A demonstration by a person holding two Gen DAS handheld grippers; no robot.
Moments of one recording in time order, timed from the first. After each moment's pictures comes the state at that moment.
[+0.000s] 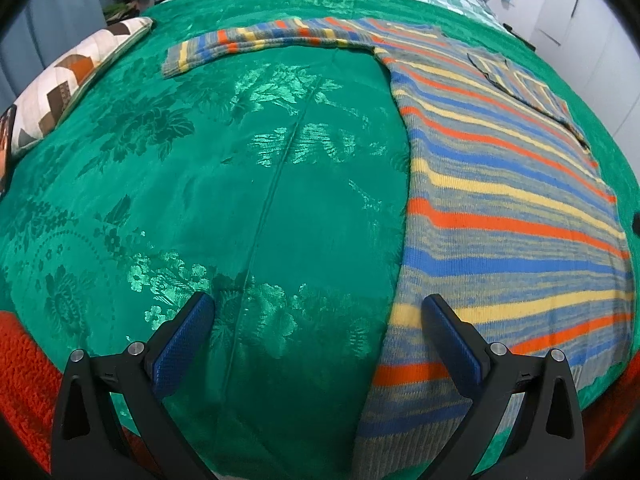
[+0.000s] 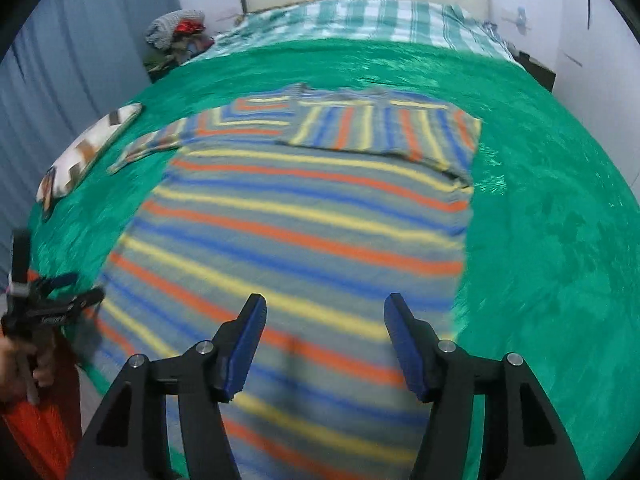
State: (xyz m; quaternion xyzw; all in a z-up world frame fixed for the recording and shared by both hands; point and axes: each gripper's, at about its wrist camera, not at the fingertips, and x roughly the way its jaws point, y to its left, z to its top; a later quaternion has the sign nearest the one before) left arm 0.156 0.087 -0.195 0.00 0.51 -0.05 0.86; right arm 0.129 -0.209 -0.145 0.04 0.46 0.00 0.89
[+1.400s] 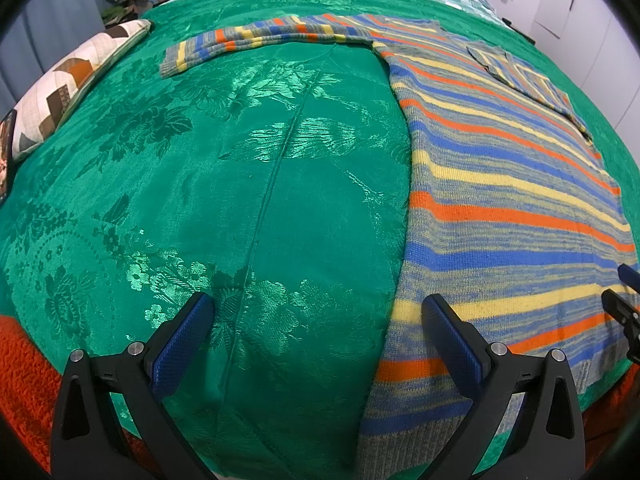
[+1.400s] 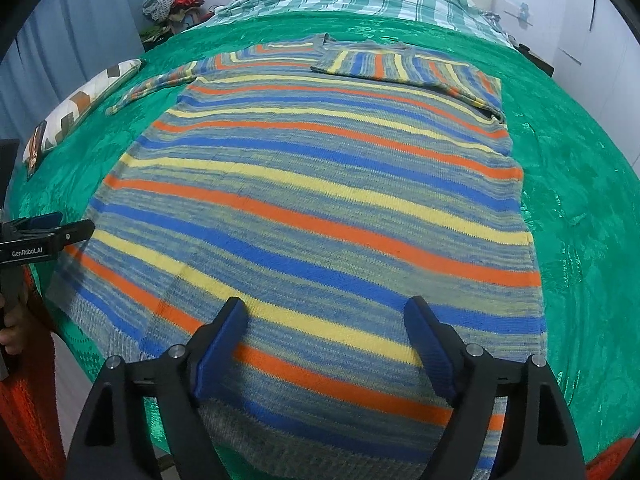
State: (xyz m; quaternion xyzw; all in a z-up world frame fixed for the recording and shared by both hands) left arm 0.154 0.083 -0.199 0.01 0.51 -0.05 0.86; right arm 0.099 -0.154 -0.207 0.01 0.50 -0.02 0.87
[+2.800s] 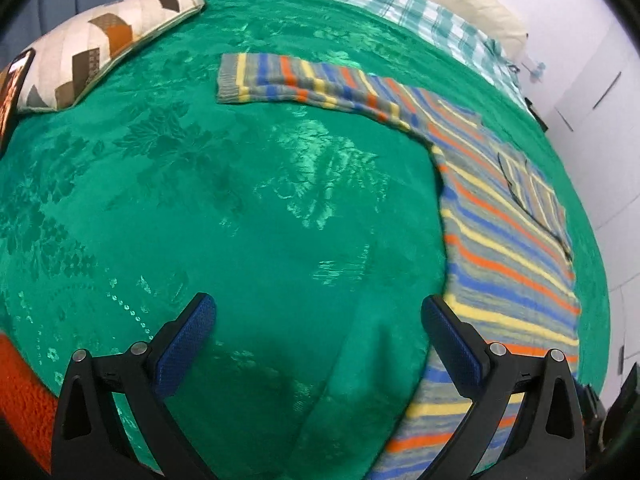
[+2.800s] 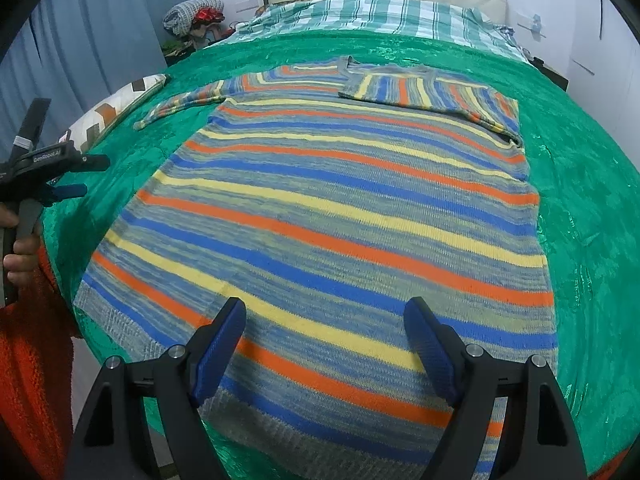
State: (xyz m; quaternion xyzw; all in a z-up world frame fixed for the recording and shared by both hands) left arm 0.210 0.154 -0.165 -0.14 0.50 -0.04 0.85; right arm 0.097 -0.145 -0.193 0.02 0.46 0.02 0.89
